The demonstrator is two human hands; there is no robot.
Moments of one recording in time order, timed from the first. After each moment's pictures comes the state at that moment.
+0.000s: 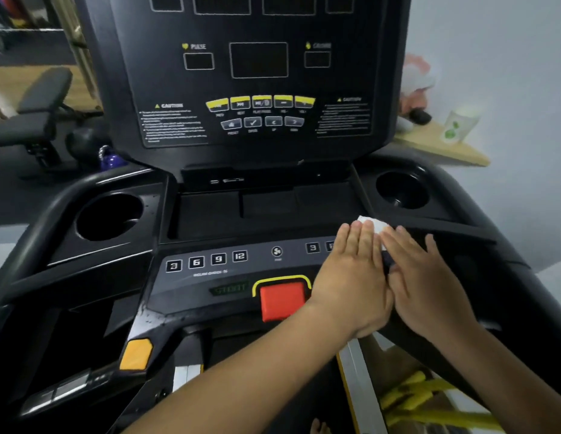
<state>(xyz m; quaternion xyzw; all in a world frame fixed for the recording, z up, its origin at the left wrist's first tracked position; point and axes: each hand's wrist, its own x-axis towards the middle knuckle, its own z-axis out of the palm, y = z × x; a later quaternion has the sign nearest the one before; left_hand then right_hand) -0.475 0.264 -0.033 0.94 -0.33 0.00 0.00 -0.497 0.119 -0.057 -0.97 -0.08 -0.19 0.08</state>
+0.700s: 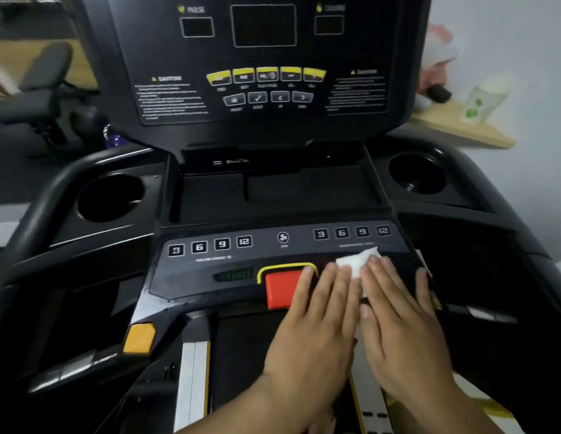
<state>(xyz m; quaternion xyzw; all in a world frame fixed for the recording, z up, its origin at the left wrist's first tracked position) -0.549 0.325 -0.072 0.94 -0.32 0.07 -0.01 -0.556 0.168 -0.085 -0.98 -0.09 -0.13 0.14</state>
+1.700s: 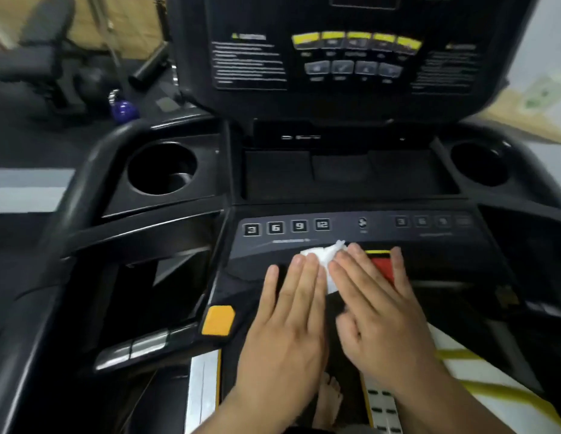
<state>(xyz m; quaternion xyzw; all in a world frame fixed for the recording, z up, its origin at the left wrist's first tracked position) -0.568 0.444 -0.091 0.96 -0.21 0.13 0.10 -0.544 0.284 -0.086 -0.94 -0.24 -0.22 0.08</state>
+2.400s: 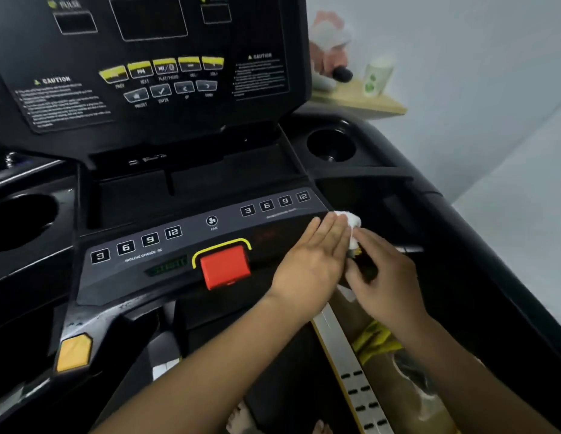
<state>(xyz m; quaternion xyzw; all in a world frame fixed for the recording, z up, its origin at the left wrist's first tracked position) -0.514 0.252 -0.080 0.88 -0.45 0.13 0.04 -0.580 0.105 -0.089 -0.94 0.05 -0.17 0.27</state>
